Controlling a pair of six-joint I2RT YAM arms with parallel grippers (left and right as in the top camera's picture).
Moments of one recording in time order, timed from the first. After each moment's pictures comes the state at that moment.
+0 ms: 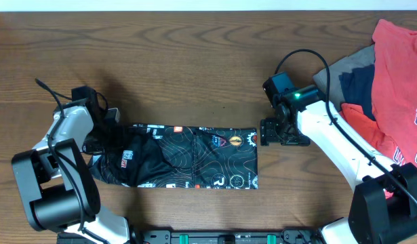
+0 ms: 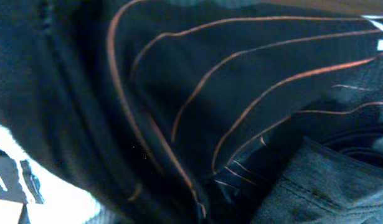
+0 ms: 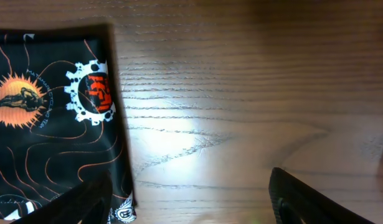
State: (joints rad) left arm 0.28 1.78 0.99 -0.84 0.09 0.15; right arm 0.40 1.66 1.18 -1.09 0.04 0.44
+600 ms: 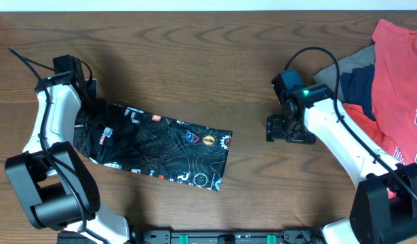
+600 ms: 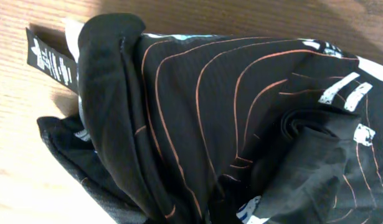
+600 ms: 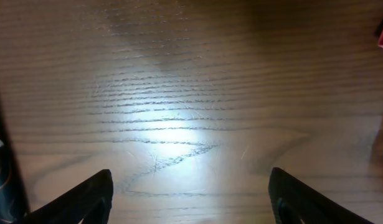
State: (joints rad) left arm 0.28 1.79 1.30 -0.97 -0.09 0.12; right arm 0.34 1.66 1.18 -1.08 0.04 0.44
